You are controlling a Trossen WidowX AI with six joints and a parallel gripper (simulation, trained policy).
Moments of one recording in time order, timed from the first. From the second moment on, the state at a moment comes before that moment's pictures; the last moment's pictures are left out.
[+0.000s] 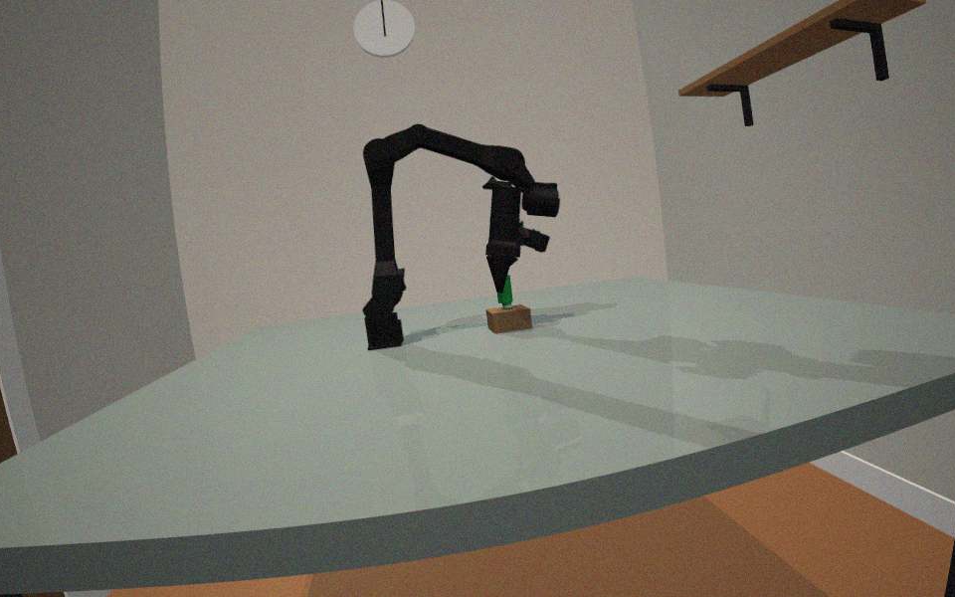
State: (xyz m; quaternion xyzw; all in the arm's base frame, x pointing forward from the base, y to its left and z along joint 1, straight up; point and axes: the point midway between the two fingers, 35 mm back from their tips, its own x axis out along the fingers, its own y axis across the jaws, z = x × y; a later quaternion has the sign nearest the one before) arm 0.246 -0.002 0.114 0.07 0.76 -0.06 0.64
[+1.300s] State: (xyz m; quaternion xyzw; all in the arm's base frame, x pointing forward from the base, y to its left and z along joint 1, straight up) arm 0.221 0.000 0.099 0.06 0.77 -0.04 0.63
